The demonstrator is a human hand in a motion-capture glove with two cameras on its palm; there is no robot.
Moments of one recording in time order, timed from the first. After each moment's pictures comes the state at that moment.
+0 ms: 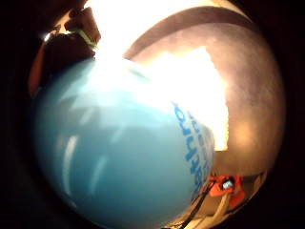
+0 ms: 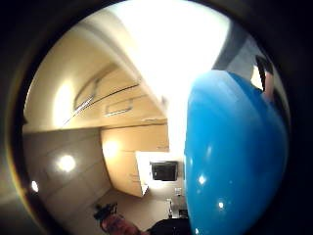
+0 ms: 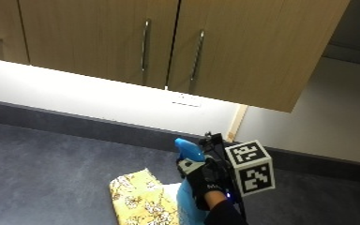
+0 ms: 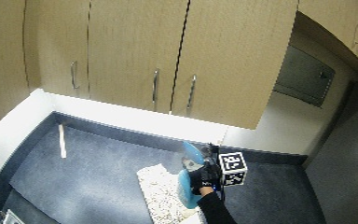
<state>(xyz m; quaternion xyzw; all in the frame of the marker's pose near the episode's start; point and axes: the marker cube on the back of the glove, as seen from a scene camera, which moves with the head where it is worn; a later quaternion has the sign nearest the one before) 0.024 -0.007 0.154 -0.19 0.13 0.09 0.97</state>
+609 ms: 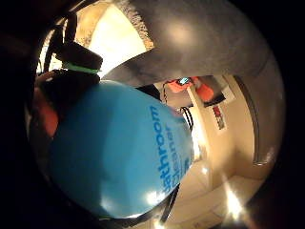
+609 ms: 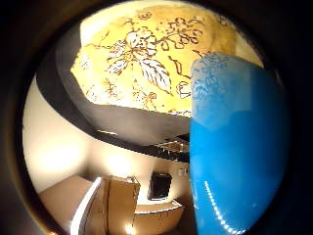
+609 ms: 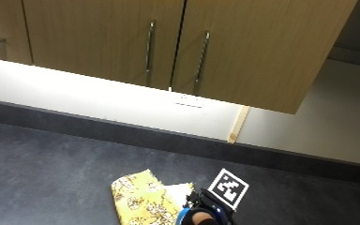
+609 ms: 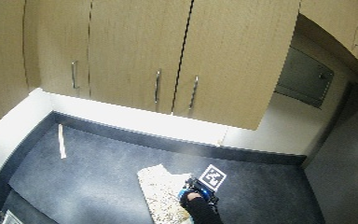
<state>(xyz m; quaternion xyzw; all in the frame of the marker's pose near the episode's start) 0.179 0.007 0.141 -0.34 0.43 0.49 0.68</state>
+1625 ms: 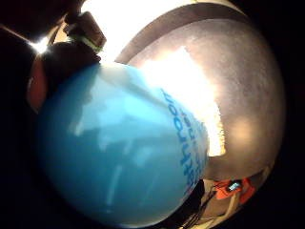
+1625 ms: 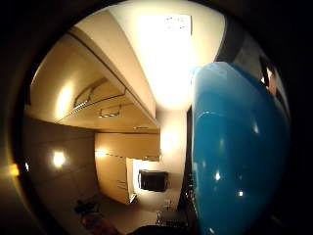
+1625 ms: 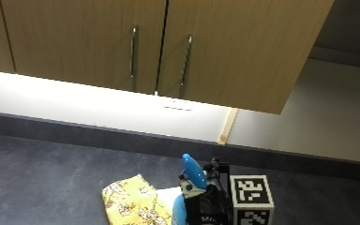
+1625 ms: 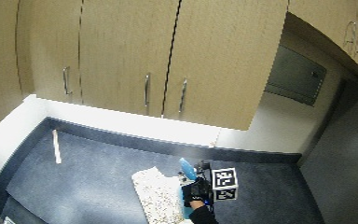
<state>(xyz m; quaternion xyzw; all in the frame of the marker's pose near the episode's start) 0.071 0.019 0.152 -0.10 0.07 0.01 0.99</state>
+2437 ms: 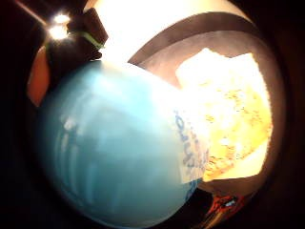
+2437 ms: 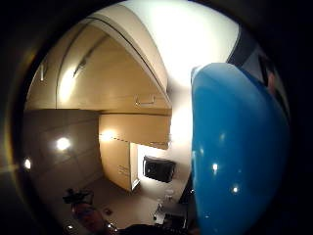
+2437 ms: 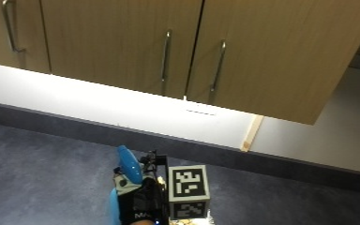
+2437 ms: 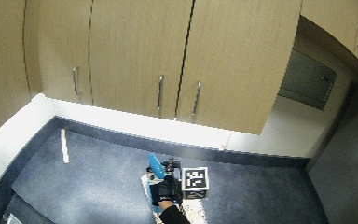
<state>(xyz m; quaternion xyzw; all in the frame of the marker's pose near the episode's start) 0.038 0.065 0.282 -0.17 0.01 -0.04 0.98</state>
